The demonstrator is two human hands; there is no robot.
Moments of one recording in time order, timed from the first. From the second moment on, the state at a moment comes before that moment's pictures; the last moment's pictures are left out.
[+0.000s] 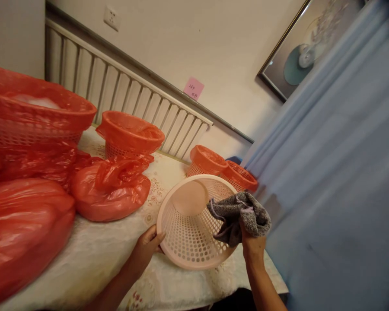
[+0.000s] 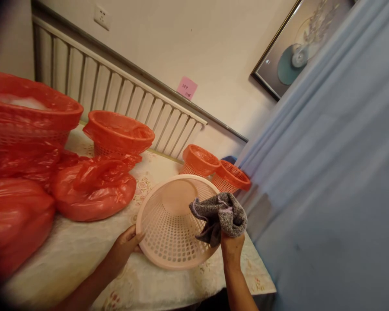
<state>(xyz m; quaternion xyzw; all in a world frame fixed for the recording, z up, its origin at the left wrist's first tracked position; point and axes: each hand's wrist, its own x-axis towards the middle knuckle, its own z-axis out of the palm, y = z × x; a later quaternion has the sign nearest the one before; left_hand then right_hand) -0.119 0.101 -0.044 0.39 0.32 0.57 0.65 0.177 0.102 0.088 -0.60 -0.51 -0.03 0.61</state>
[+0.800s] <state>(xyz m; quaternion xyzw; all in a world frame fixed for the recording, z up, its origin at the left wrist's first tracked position) -0.122 0.103 -0.046 0.37 0.31 0.59 0.65 0.122 0.043 0.036 -0.64 -0.38 0.14 0.65</state>
